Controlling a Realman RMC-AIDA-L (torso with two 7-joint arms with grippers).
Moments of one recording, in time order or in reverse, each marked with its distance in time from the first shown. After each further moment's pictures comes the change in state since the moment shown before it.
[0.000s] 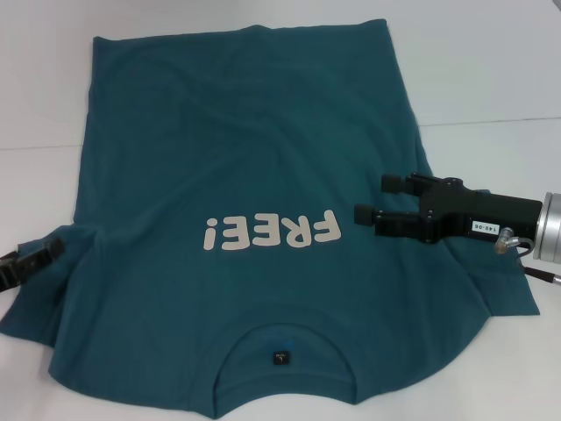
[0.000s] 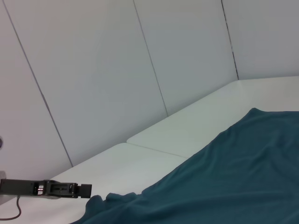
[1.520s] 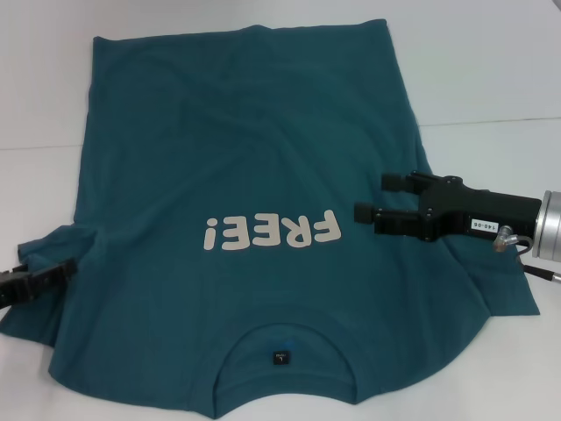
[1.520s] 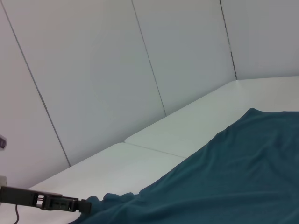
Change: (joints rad) left arm -0.022 0.006 0.031 0.001 0.104 -0.022 0.002; right arm 0.003 0.000 -0.001 -0.001 -0.001 0.009 0.001
